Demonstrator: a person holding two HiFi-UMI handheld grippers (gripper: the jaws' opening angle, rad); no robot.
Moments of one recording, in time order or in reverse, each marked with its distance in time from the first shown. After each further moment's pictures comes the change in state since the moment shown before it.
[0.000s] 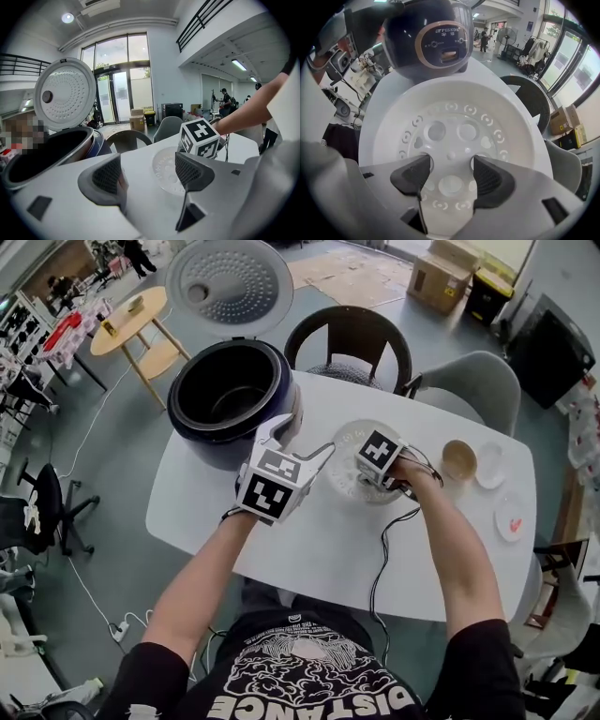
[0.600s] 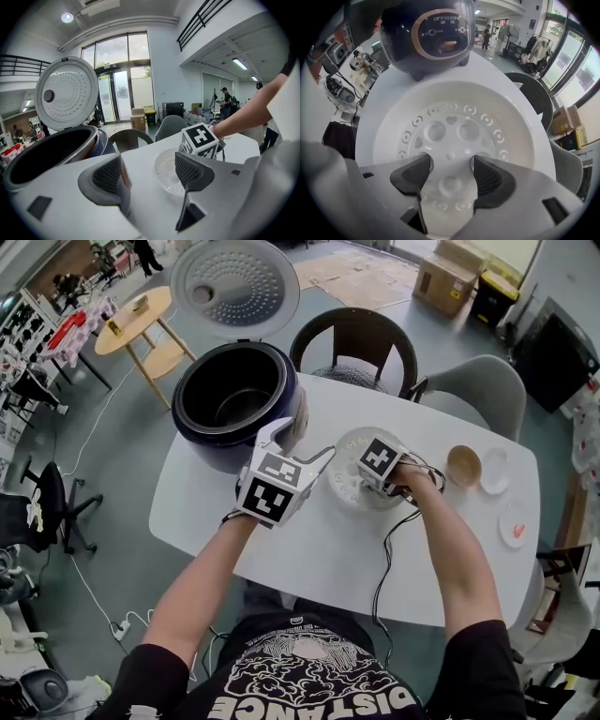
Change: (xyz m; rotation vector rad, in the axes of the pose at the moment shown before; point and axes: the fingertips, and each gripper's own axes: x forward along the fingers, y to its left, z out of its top) left arm 0.000 0.013 -0.002 0.000 0.014 0.010; right arm 0.017 -0.002 0.002 -0.010 0.033 0.004
